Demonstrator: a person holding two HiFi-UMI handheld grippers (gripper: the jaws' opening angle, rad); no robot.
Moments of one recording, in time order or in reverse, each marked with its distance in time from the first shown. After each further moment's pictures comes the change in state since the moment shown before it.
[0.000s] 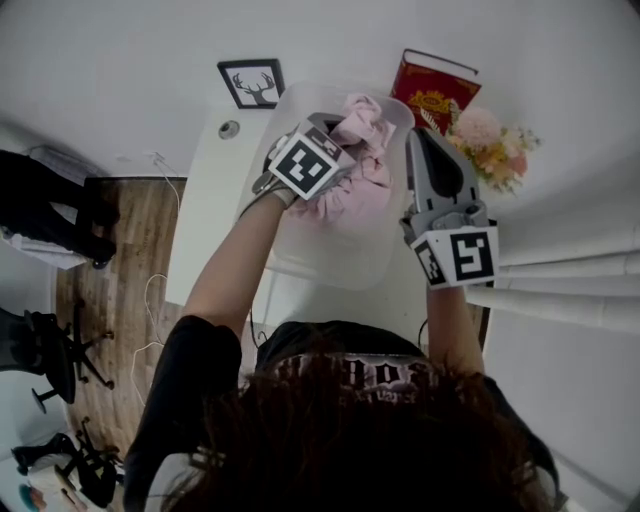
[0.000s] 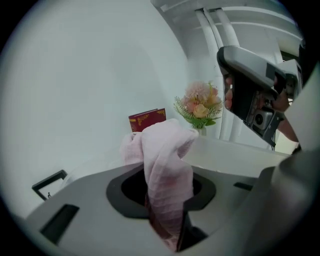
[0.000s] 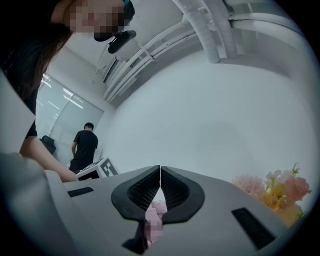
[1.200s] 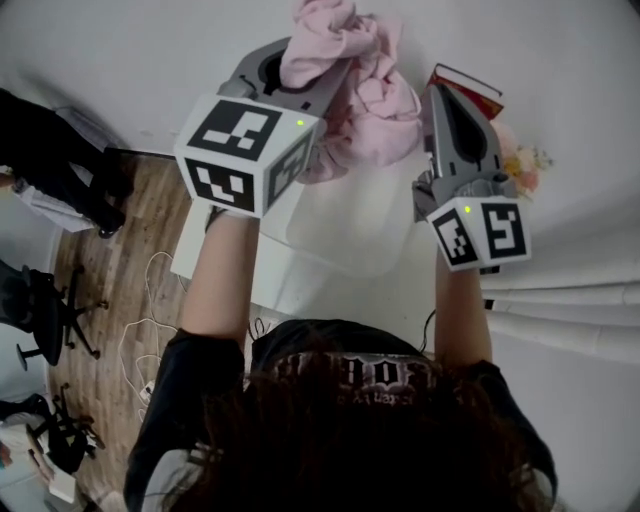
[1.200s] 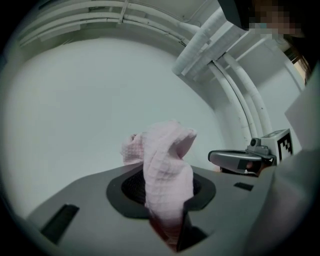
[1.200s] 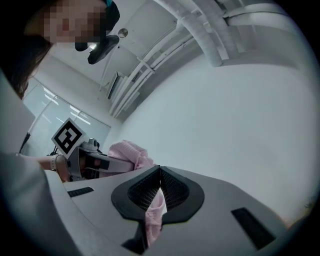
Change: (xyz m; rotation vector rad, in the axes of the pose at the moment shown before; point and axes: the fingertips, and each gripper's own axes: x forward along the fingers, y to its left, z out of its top) left arm -0.287 0.077 0.119 -0.124 -0.549 0.460; right arm 0.071 0.078 0.102 0.055 -0.113 0.134
